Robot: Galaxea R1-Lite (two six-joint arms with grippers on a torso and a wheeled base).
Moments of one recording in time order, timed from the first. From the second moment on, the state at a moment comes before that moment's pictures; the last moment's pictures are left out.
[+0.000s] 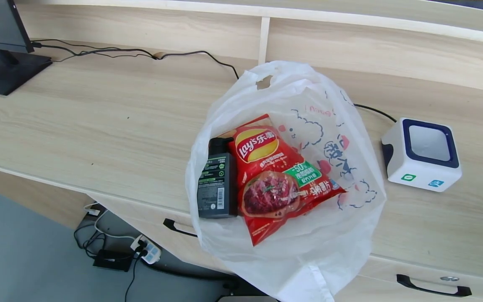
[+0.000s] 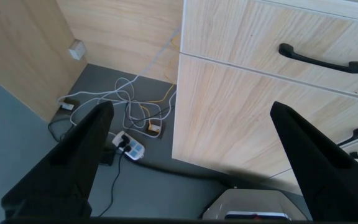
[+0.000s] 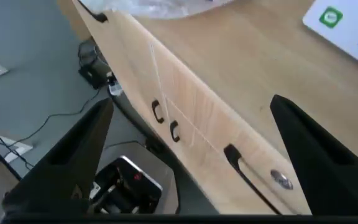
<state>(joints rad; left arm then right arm) 0.00 0.00 0.00 -0.02 0.00 0.02 0.81 0.44 -0.07 -0.20 -0.24 -0.17</state>
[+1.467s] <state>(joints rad) 0.00 0.00 0.00 -0.02 0.00 0.02 0.08 0.09 -0.01 -0.14 -0.24 0.02</state>
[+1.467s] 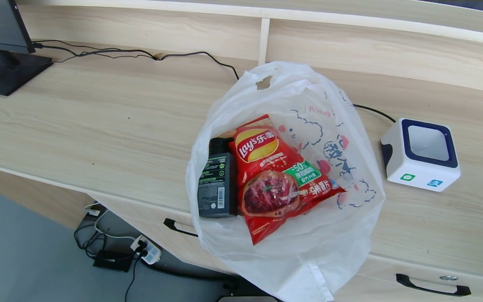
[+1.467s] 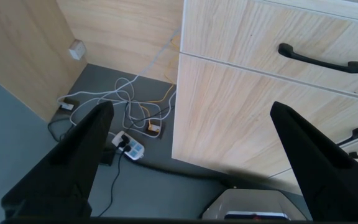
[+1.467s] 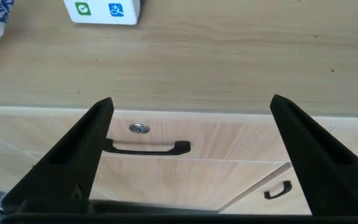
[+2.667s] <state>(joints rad) 0.00 0.00 0.00 -0.02 0.00 0.02 0.01 0.13 -0.01 -0.04 -0.25 0.02</state>
